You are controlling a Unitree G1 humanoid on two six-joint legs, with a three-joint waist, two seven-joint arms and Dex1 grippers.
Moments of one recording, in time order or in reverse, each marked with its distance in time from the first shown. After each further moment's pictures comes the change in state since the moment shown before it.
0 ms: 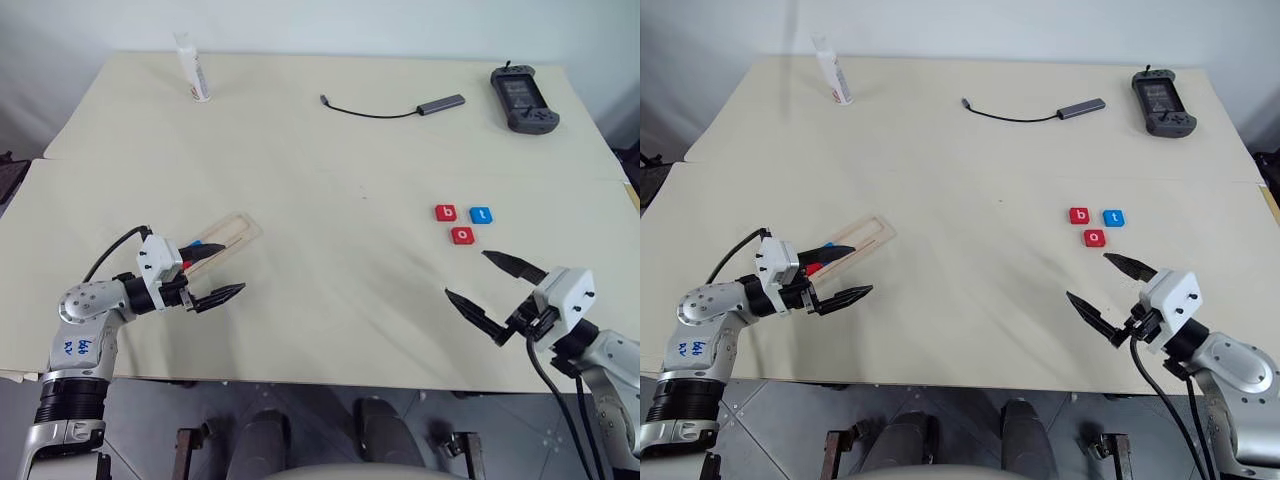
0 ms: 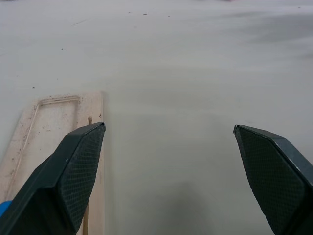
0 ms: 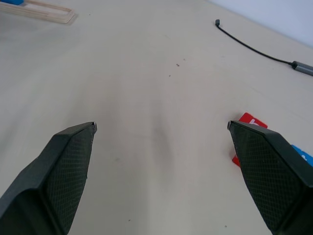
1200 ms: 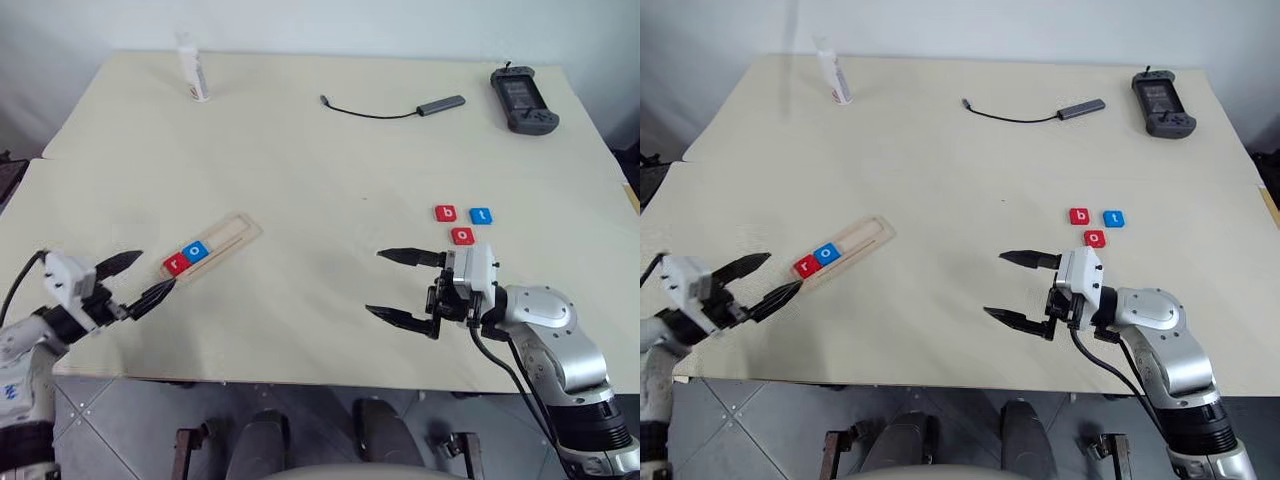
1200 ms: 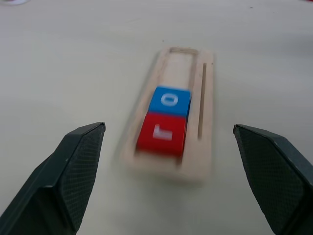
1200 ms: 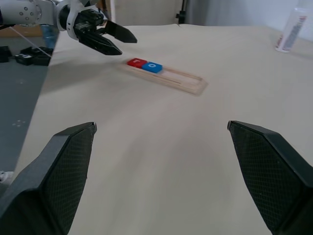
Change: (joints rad) left arm 0.125 0.052 0.242 0.081 -0.045 0.025 0.106; right arm -0.347 0.036 0.334 0.050 0.067 0.090 0.213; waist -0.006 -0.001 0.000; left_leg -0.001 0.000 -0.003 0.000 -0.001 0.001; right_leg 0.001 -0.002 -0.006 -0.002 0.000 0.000
